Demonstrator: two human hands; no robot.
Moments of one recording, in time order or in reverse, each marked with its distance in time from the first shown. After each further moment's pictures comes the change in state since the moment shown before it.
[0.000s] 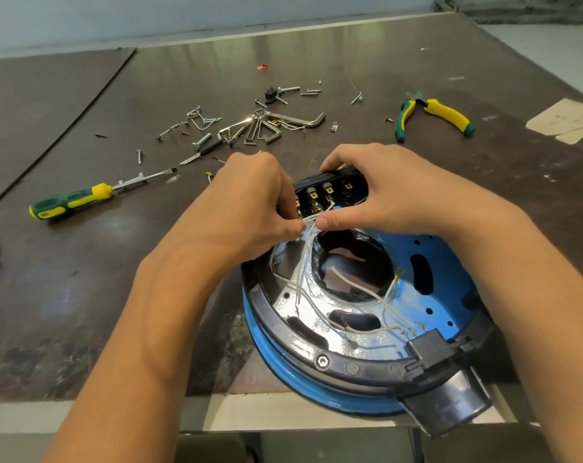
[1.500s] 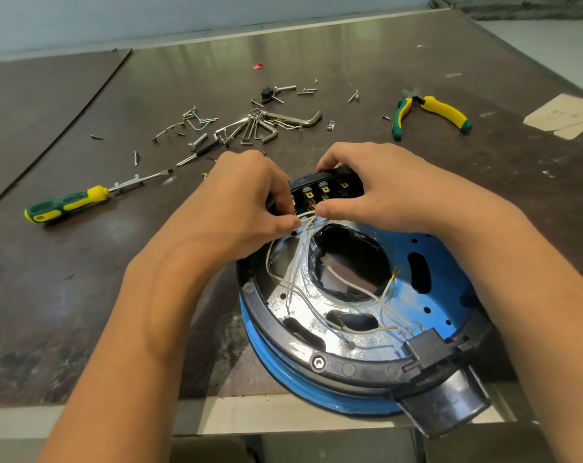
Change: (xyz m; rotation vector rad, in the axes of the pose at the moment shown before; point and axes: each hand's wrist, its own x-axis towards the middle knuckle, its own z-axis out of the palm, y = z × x) left_hand 0.004 -0.011 0.002 -0.023 0.039 0.065; right_hand 0.001 0.000 0.002 -0.020 0.023 0.030
